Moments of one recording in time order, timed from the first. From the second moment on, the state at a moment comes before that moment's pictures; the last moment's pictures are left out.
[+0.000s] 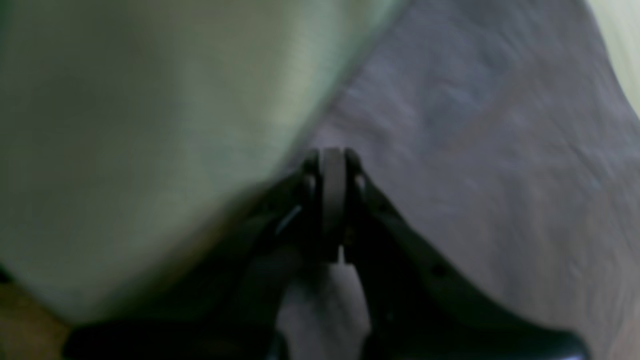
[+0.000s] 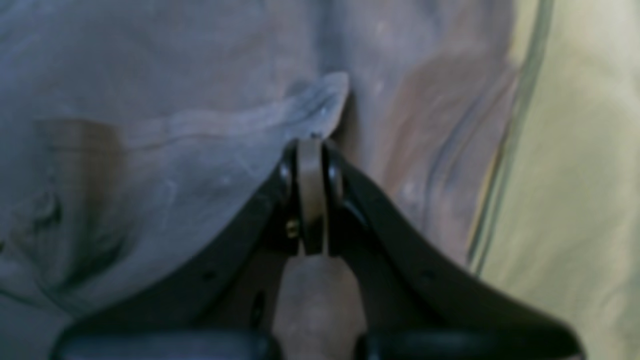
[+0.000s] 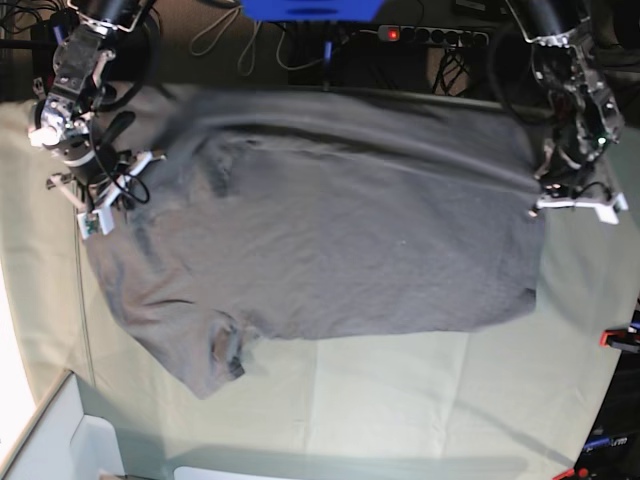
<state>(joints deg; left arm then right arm) 6.6 -6.8 -31.5 81.0 -28.4 3.7 36.6 -8.8 -0.3 32.2 88.6 -10.6 39.5 -28.9</state>
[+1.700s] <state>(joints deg) -13.5 -7.9 -31.7 70.7 -27.9 3.7 36.2 22.9 9.8 31.9 52.6 -10.4 39.5 -22.9</state>
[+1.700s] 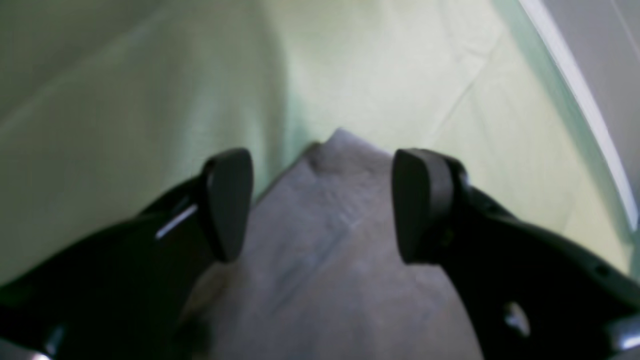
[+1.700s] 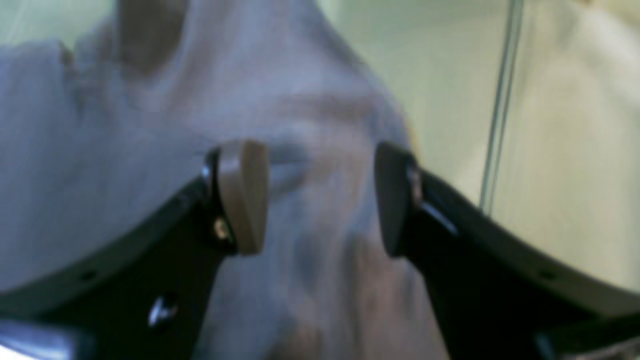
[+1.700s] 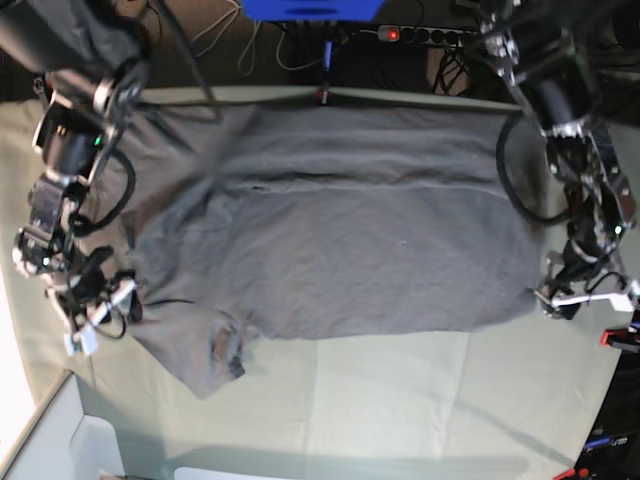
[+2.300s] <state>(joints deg) -20.3 -16.0 -4.4 39.8 -28.0 3.9 9.0 27.7 16.6 31.7 24.4 -10.5 25.5 2.9</state>
